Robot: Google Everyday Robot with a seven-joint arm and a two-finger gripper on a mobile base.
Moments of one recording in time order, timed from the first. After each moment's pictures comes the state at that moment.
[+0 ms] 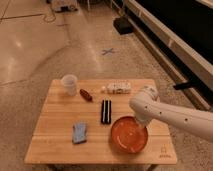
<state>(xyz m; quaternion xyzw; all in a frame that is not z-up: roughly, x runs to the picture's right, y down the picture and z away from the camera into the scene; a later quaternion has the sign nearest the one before) 0.208 0.188 0.787 -0.24 -0.21 -0.82 0.47</state>
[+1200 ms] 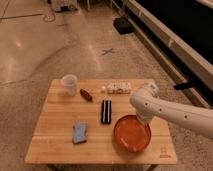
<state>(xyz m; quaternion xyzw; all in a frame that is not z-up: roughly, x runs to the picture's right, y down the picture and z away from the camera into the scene) 0.222 0.173 0.788 -0.25 -0.21 -0.83 0.44</state>
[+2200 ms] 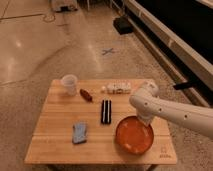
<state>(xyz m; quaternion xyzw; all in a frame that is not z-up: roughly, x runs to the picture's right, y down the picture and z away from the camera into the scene) 0.217 0.178 0.775 -0.26 -0.22 -0.85 0.40</state>
